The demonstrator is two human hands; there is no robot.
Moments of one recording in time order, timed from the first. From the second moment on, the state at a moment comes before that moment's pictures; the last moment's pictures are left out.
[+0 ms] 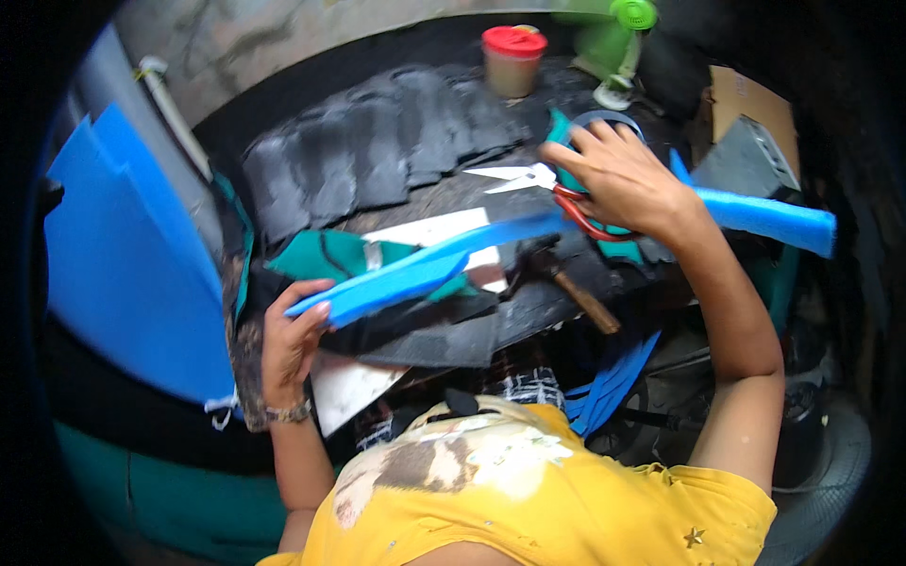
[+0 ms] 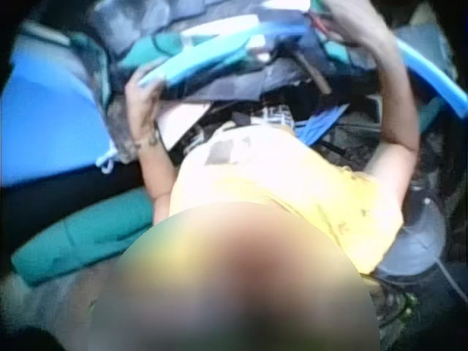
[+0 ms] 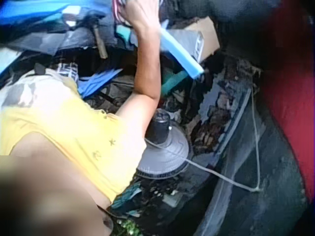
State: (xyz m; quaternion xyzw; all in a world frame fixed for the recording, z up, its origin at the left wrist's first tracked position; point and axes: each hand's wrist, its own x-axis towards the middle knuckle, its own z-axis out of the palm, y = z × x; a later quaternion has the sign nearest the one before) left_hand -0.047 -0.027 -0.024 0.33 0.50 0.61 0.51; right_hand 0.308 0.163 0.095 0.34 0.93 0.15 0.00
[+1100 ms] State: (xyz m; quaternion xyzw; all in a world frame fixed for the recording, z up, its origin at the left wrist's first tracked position) left_hand -0.063 -0.060 -0.054 0.15 0.33 0.60 0.72; right_hand 0.202 0.084 -0.001 0.17 0.90 -0.30 -0.27
